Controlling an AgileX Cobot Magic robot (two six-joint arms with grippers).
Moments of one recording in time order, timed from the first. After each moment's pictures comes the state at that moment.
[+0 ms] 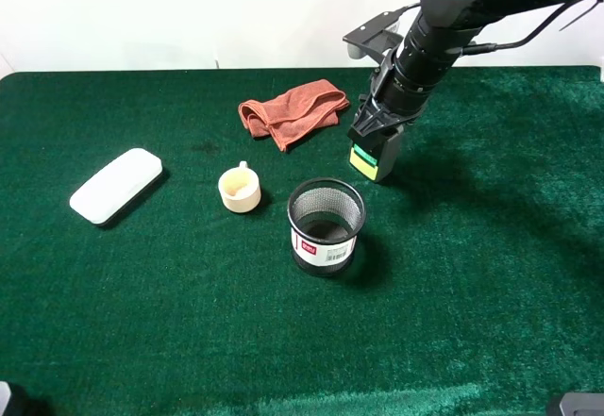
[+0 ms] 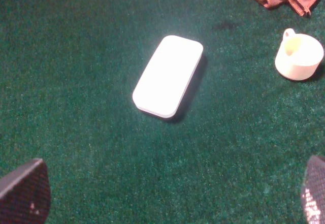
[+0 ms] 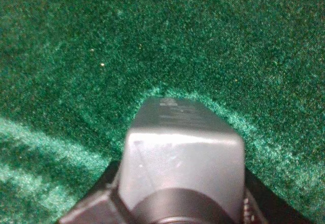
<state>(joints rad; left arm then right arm) -0.12 -0.01 -0.50 -0.02 1.06 0.06 0.46 1.97 -1.26 0.11 0.65 -0.39</state>
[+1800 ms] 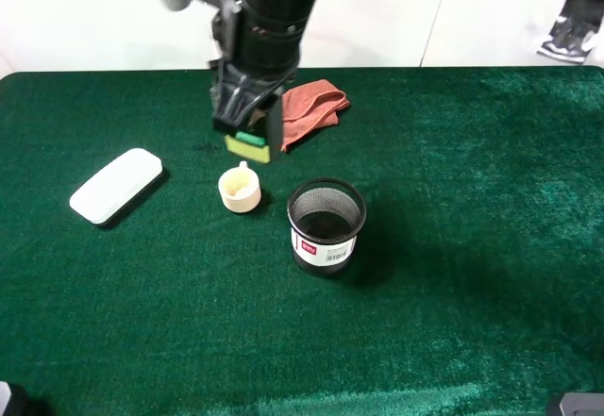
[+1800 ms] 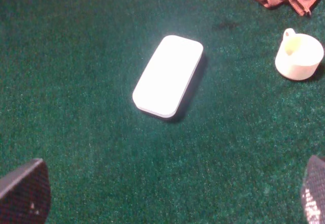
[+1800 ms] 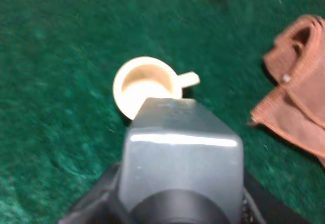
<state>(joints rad) -0.12 -0.01 -0.50 -0.02 1.06 0.06 0.92 1.93 -1.63 0.02 0.98 -0.39</state>
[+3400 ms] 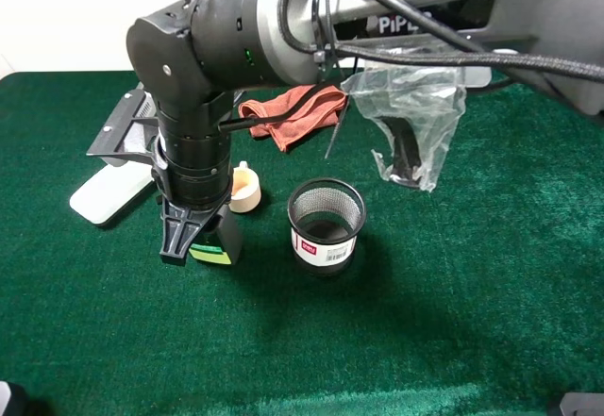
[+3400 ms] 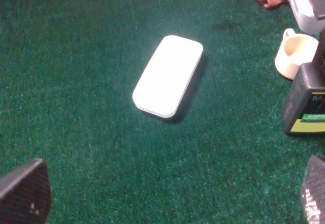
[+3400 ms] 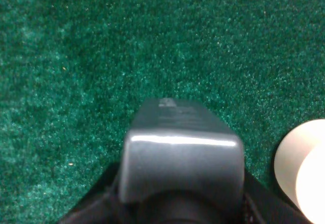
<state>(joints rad) -0.12 -0.01 -0.50 -0.02 1.06 0.06 1.08 2.17 -1.63 0.08 0.90 -0.39</state>
